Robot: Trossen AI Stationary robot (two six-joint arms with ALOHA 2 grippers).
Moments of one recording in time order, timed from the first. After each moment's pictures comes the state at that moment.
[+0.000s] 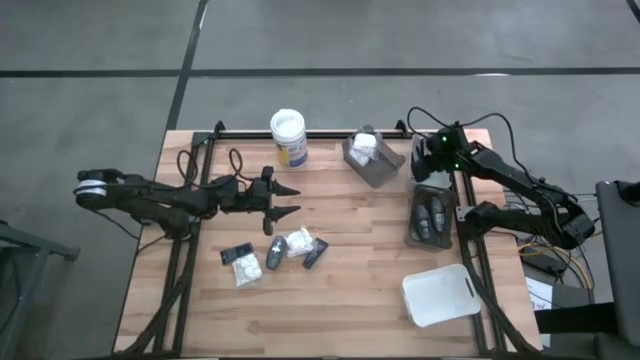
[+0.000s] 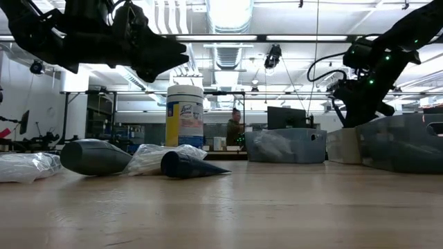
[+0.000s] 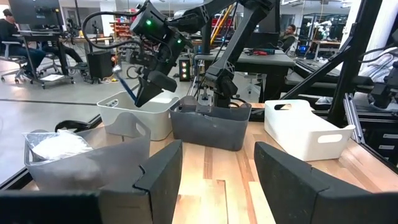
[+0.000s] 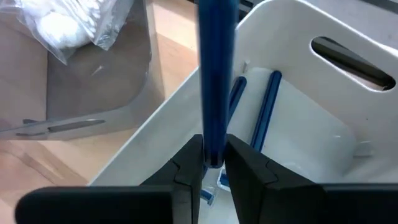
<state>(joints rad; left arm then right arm) 0.13 1.18 0.35 0.87 0.08 -0.04 -1.01 1.00 0.52 -0.44 -0.05 0.09</state>
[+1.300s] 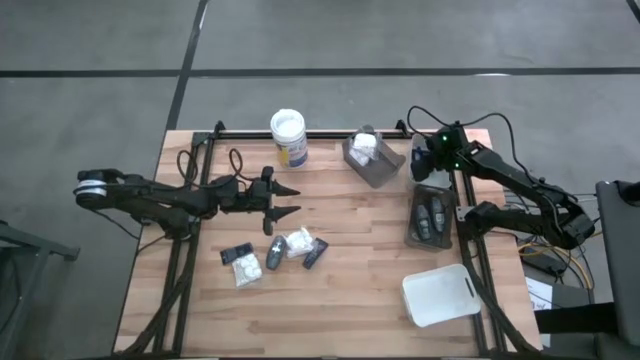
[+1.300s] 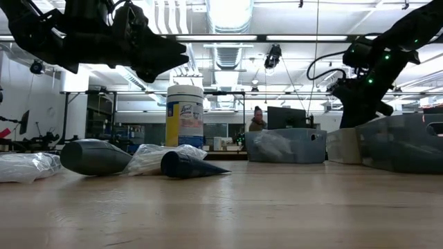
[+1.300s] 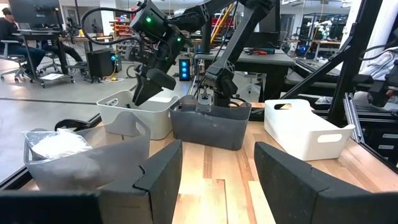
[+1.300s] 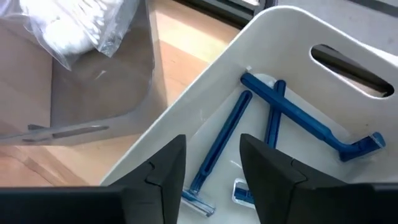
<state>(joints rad) 0.13 1.18 0.35 0.87 0.08 -0.04 -1.01 1.00 0.53 -0.42 -0.06 0.09</state>
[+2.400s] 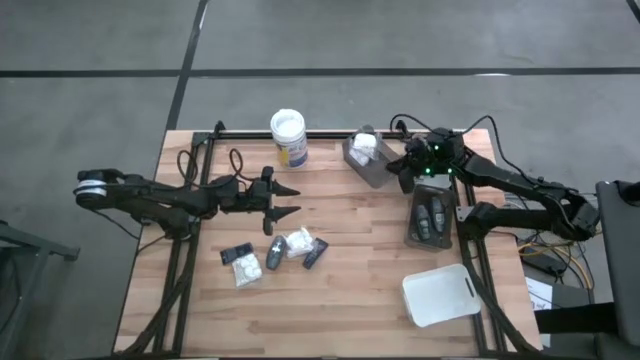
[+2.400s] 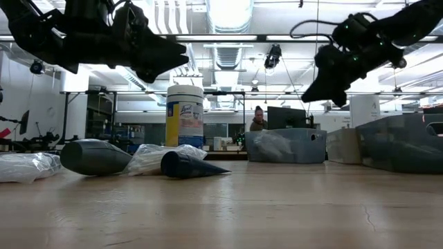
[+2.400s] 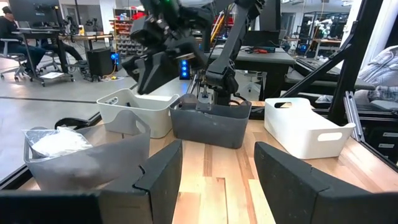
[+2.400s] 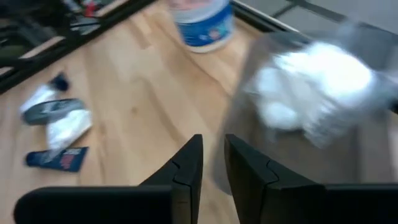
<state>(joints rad) 0.13 1.18 0.35 0.86 0.08 -0.04 -0.71 1.00 0.53 -0.08 -0.39 0.16</state>
